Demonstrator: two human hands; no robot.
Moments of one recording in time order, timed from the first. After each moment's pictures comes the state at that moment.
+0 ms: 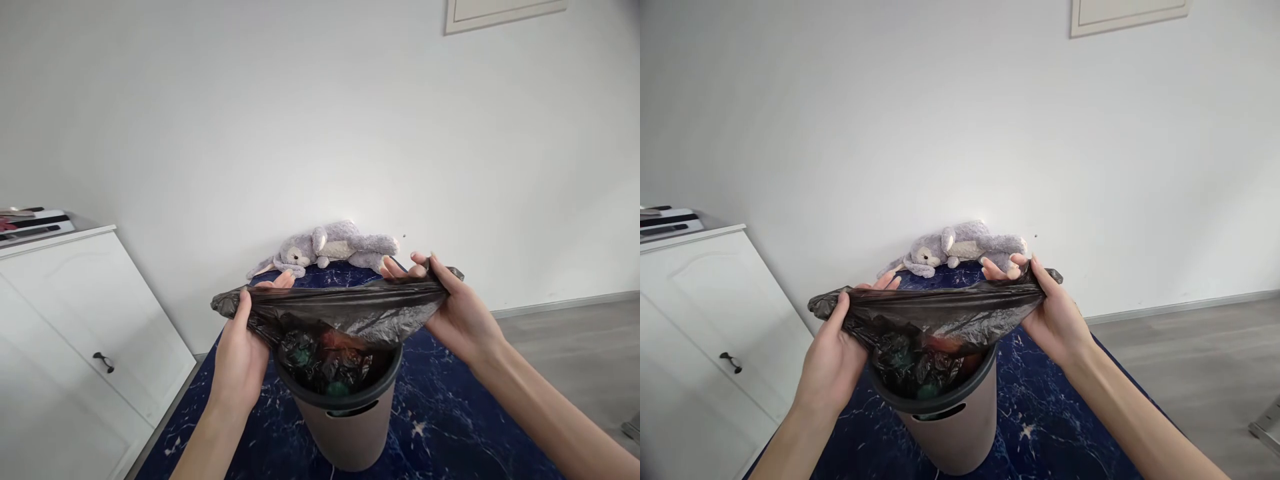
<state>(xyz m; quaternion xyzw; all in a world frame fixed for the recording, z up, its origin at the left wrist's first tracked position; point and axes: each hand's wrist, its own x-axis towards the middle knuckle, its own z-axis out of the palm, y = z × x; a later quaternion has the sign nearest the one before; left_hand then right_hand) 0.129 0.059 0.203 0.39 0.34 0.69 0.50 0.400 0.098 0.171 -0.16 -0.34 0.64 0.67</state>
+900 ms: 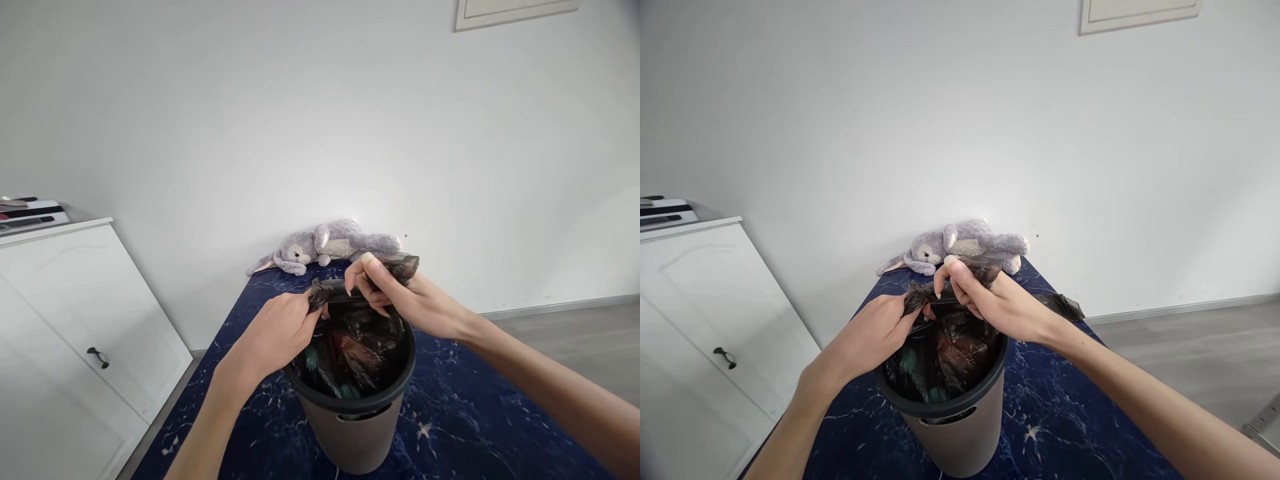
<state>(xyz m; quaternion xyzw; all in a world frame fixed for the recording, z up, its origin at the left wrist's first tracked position) 0.124 0.083 0.225 0.84 0.51 0.16 0.04 0.362 0.099 0.214 -0.23 -0.78 0.38 0.44</state>
